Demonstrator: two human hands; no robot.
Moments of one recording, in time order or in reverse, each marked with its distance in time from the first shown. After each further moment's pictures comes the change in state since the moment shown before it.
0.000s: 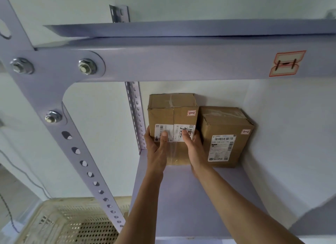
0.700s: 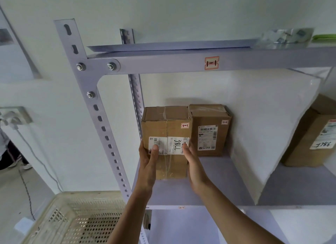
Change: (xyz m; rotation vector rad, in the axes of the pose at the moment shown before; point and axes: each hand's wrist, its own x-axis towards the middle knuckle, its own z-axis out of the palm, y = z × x) left_hand -0.122 0.027 -0.039 0.054 -0.084 0.009; right_hand -0.113 0.006 -0.033 0.030 -0.216 0.010
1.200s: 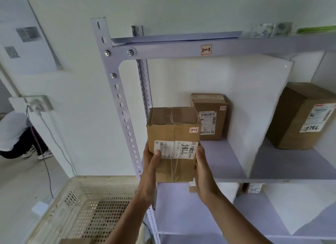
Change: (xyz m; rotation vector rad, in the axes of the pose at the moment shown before) left_hand -0.113 0.023 -0.022 -0.016 -0.118 0.009; right_hand -0.113 0.006 0.006 0.009 0.054 -0.019
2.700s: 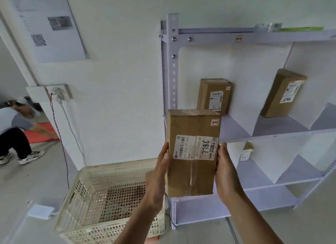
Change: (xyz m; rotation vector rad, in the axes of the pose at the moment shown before) left_hand -0.153 0.050 -0.169 -0.015 -0.317 -0.052; right_hand -0.182 -0.011 0.148 0.094 0.370 0.093
